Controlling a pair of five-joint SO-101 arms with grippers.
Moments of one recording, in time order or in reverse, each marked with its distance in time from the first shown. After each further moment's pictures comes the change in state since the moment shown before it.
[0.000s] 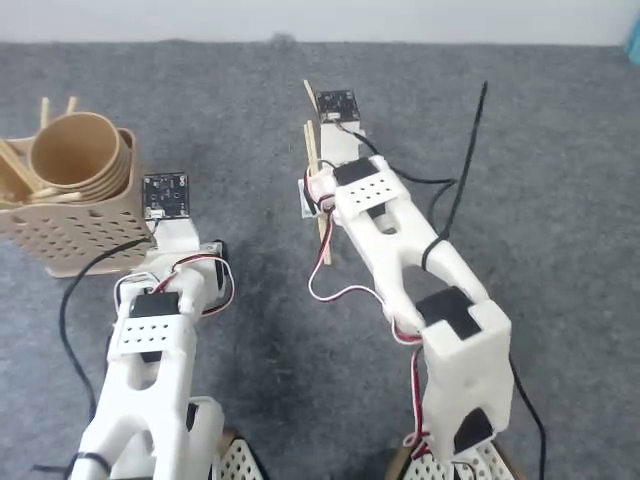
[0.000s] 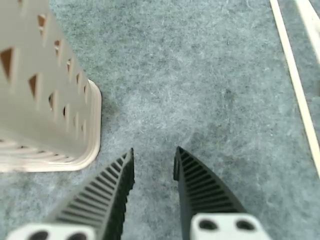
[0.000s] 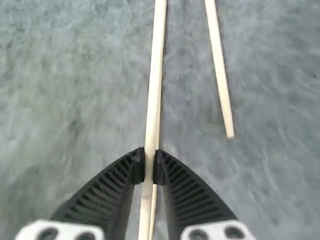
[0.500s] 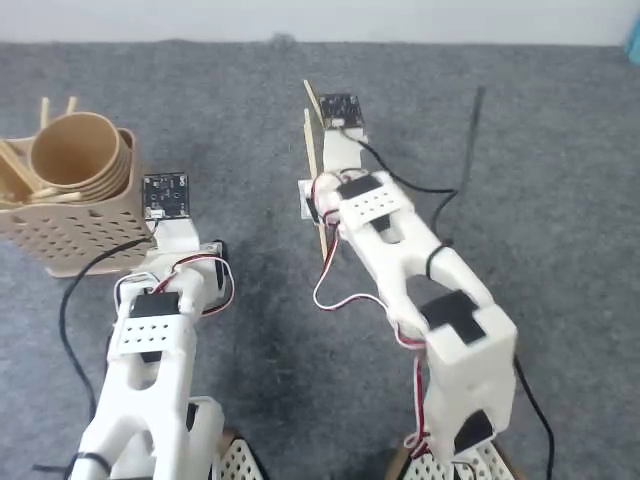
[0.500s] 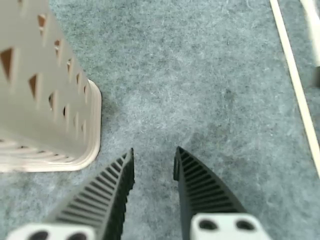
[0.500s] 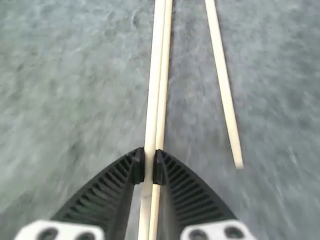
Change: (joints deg) left arm 0.0 0.0 0.0 0.0 0.0; right arm 0.2 1.9 10.4 -22.0 0.1
